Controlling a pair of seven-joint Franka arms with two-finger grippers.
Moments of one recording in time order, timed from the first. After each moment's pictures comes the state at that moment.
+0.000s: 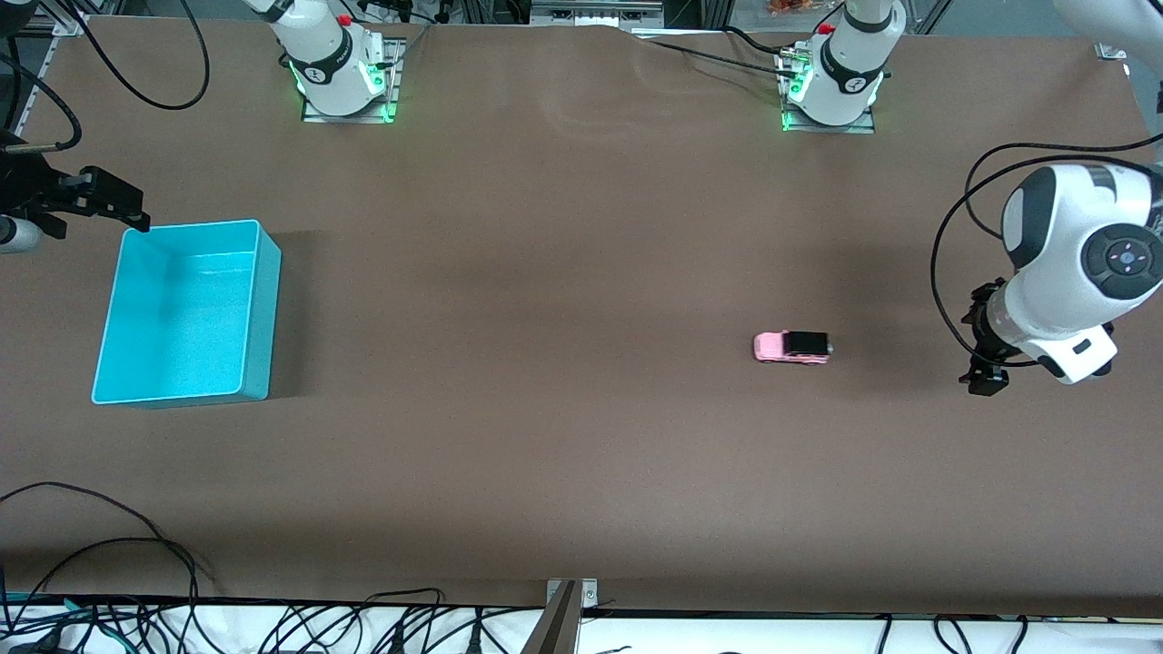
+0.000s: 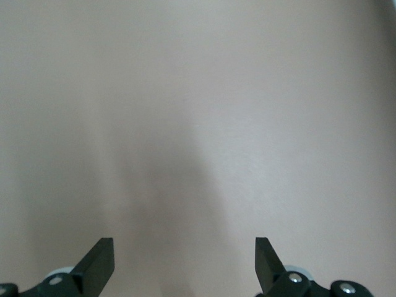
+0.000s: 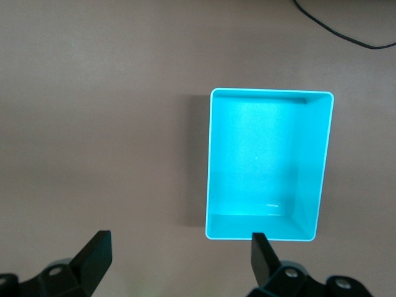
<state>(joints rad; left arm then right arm) 0.16 0.30 -0.17 -1.78 0.26 2.05 -1.42 0.00 0.07 -0.01 -1.51 -0.02 1.53 -0.12</state>
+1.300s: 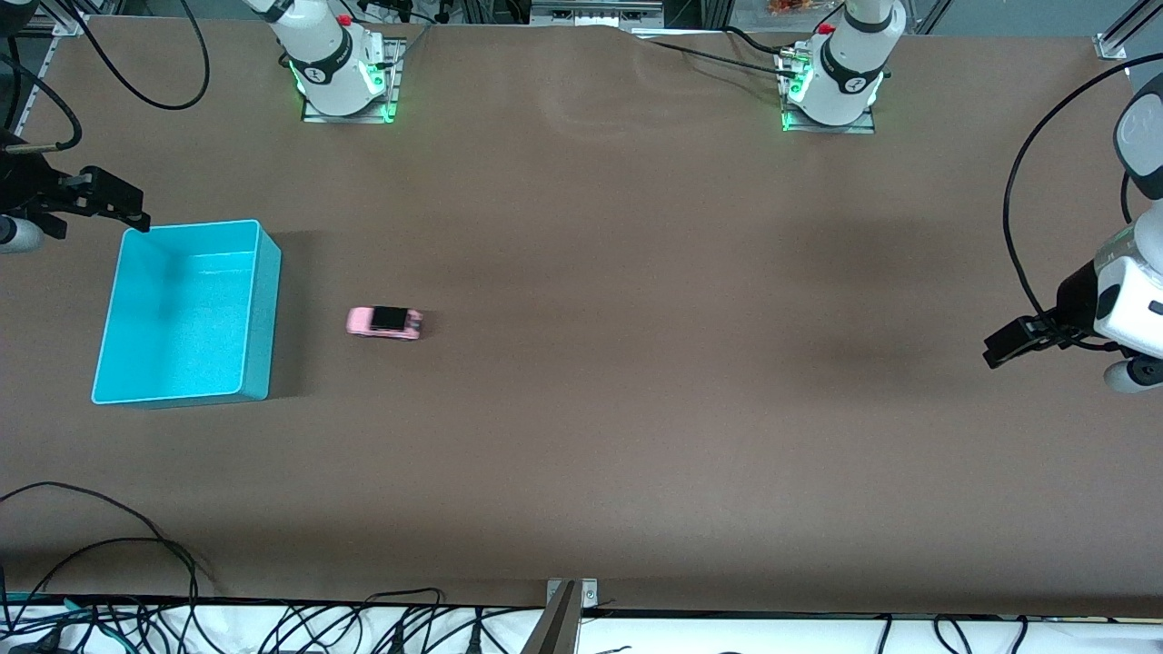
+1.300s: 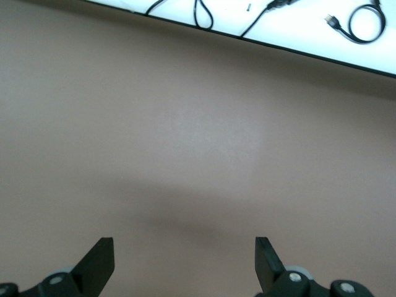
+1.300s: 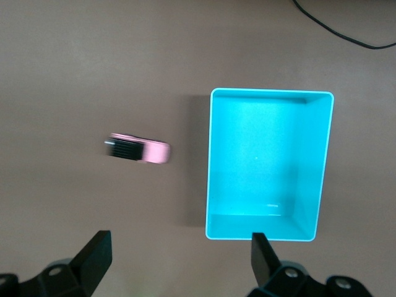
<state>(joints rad) 0.17 0.24 -0.18 -1.51 0.06 1.87 -0.25 0.00 0.07 -0.01 -1.51 -0.02 1.53 -0.12</state>
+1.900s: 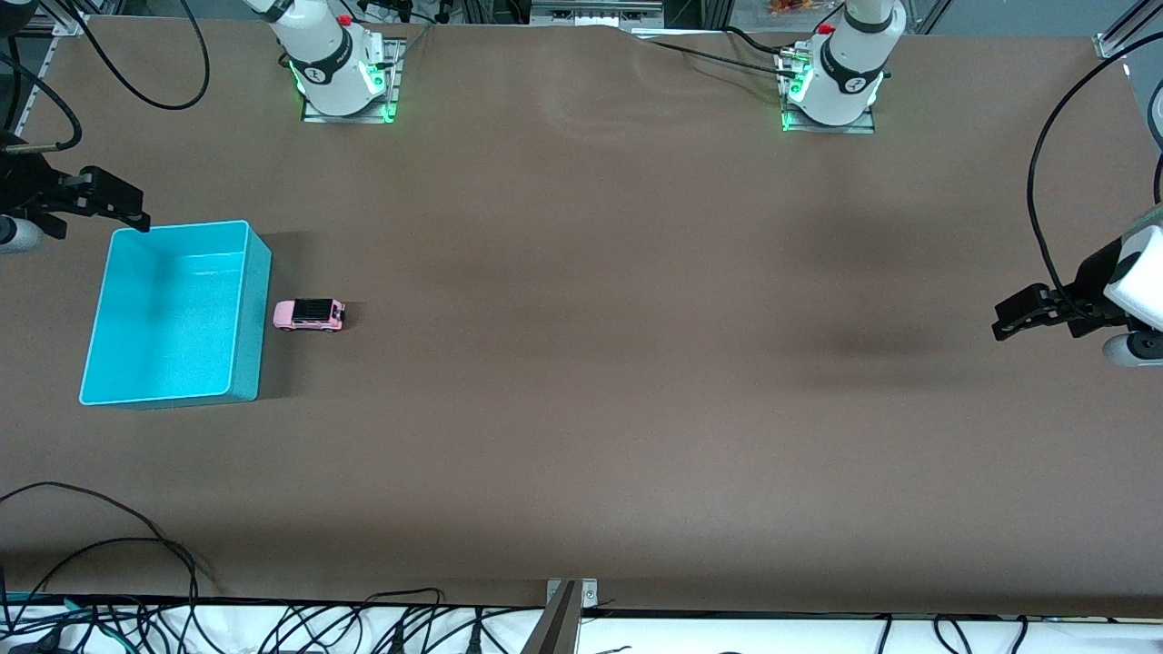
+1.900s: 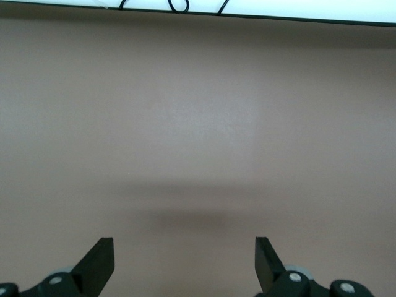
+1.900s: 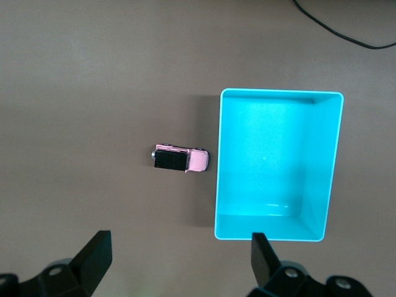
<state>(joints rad) 0.20 0.22 -0.18 -1.51 0.03 1.80 -0.04 0.00 0.07 -0.01 -1.51 -0.02 1.53 -0.12</state>
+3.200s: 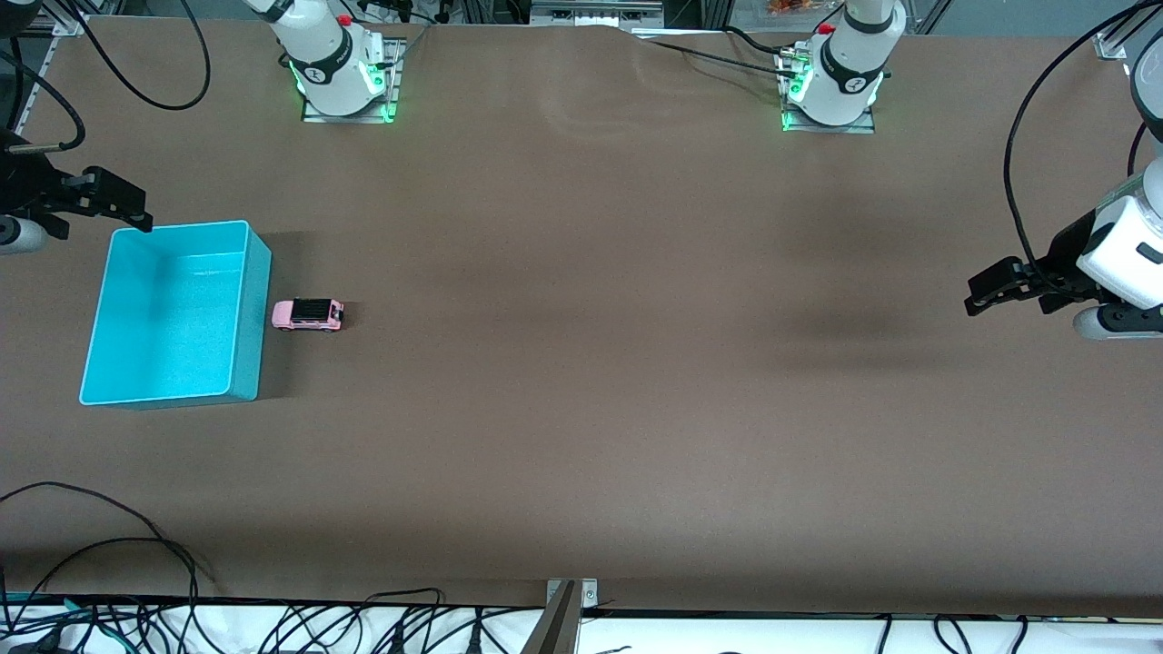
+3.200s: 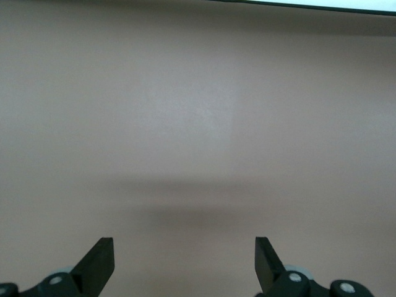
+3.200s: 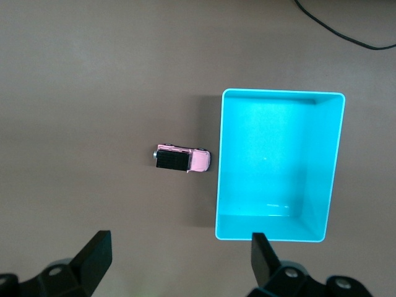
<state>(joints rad) 0.22 0.16 -0.24 -1.55 0.00 1.76 -0.09 0.00 0.07 -0.01 -1.51 -0.02 1.53 -0.12</state>
